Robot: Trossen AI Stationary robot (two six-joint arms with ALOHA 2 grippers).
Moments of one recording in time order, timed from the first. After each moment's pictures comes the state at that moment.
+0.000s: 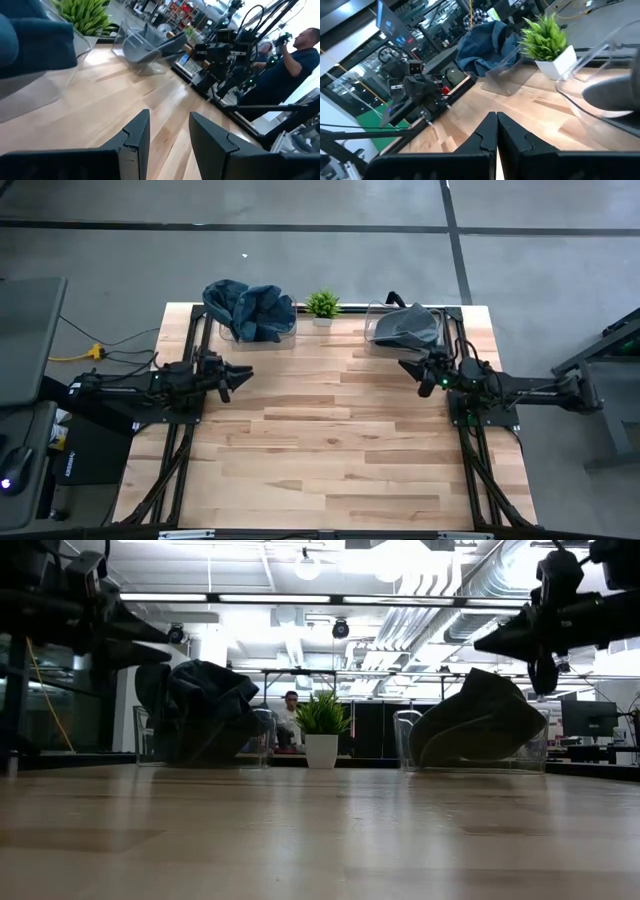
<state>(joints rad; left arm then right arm) -0.01 0.06 0.08 -0.10 -0.33 -0.63 -0.12 0.30 0.09 0.14 0.28 0.65</state>
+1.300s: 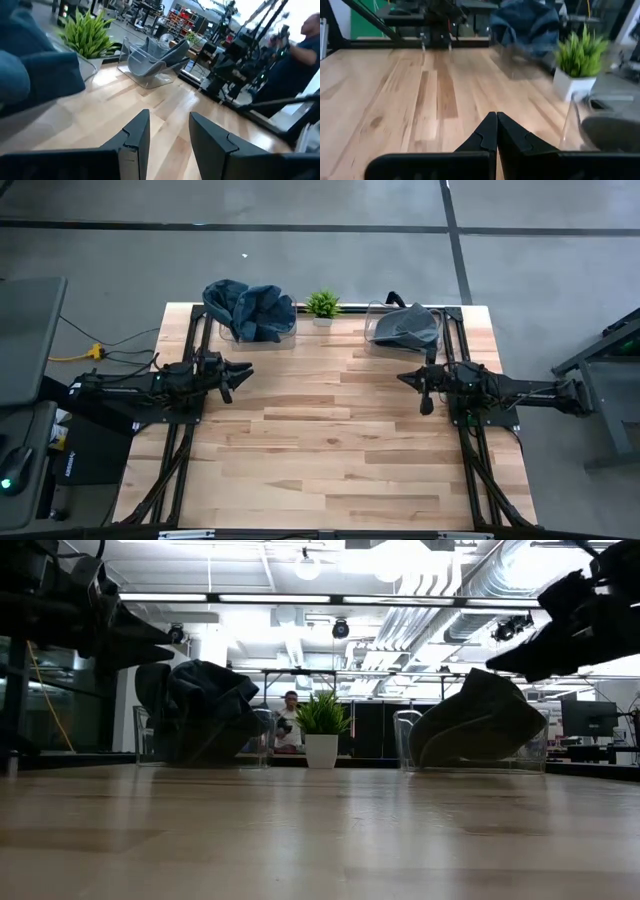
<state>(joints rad) -0.01 0.06 0.05 -0.05 -0.37 -0.48 -0.12 0.21 0.05 0.00 0.10 -0.03</state>
